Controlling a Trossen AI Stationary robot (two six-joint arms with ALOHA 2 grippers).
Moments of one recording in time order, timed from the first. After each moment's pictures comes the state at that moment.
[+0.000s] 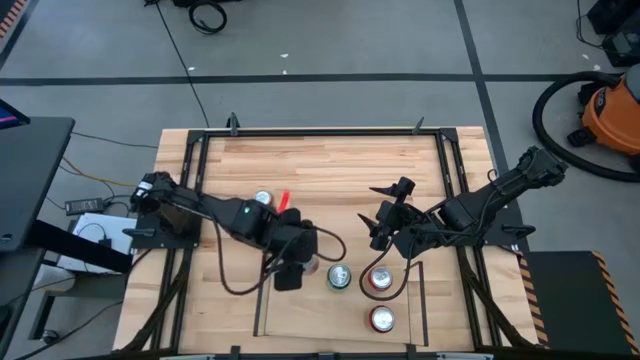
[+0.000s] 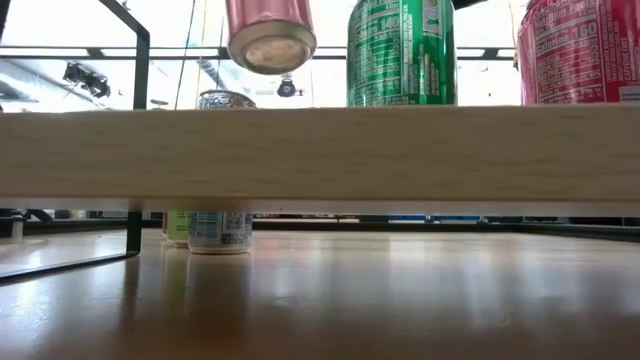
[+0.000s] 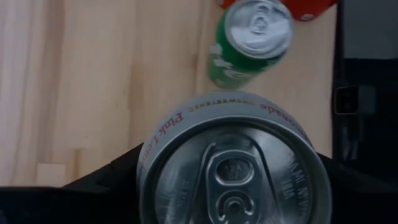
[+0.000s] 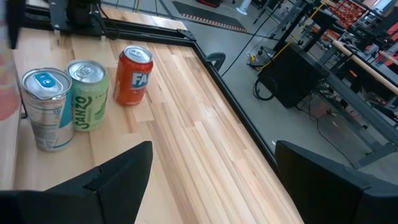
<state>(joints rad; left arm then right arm) -0.35 1.76 1.81 -1.15 -0.11 -0.38 0.48 1.32 1.14 -0.62 1.00 0.29</state>
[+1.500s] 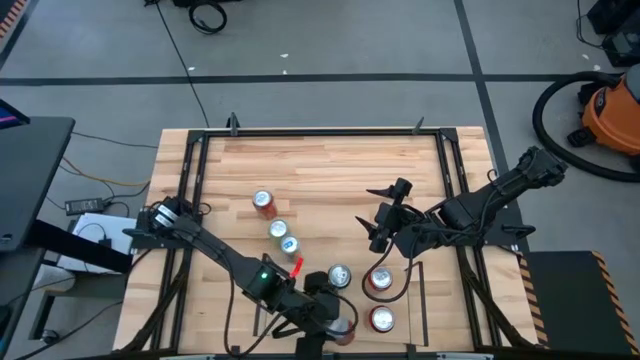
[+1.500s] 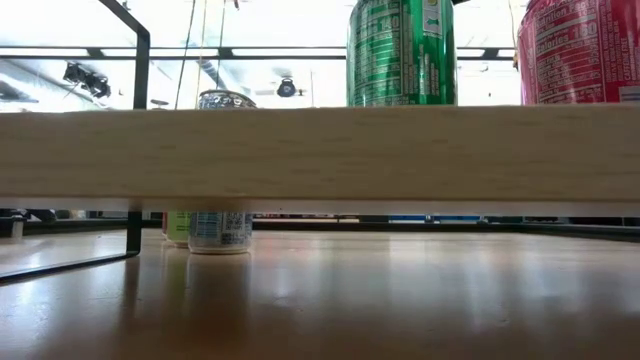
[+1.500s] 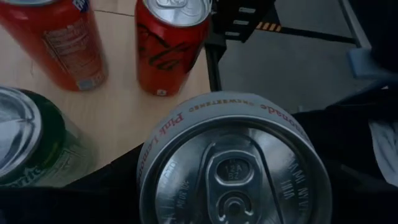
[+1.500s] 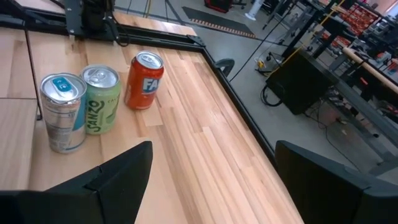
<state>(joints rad) -0.58 1.98 1.81 -0.58 -0.14 -0.51 0.48 1.32 1.14 -0.56 0.97 0.23</state>
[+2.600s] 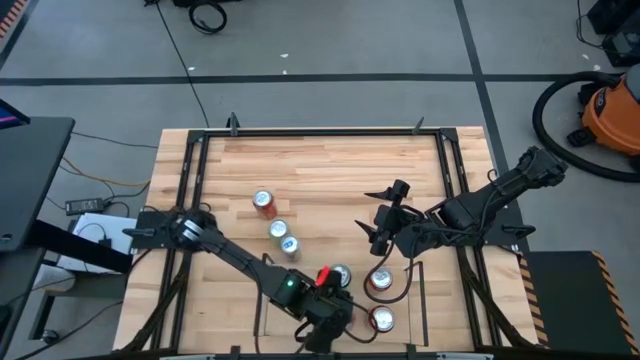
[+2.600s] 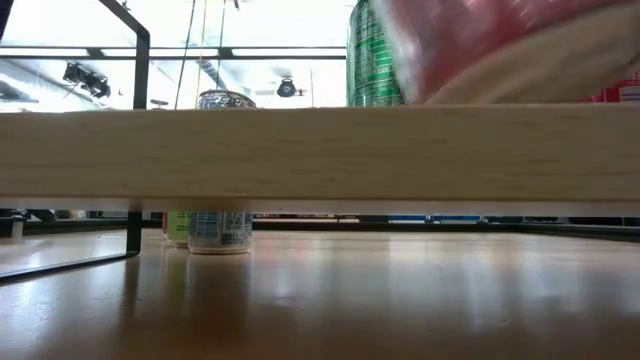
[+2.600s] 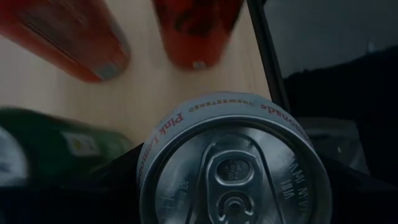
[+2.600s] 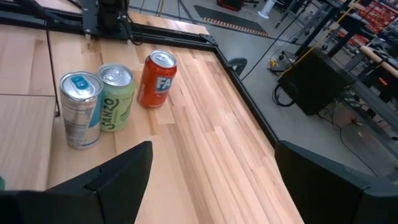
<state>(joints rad) -0.54 2.19 2.06 -0.85 -0.17 -0.31 0.48 1.32 1.14 -0.56 0.91 0.22</state>
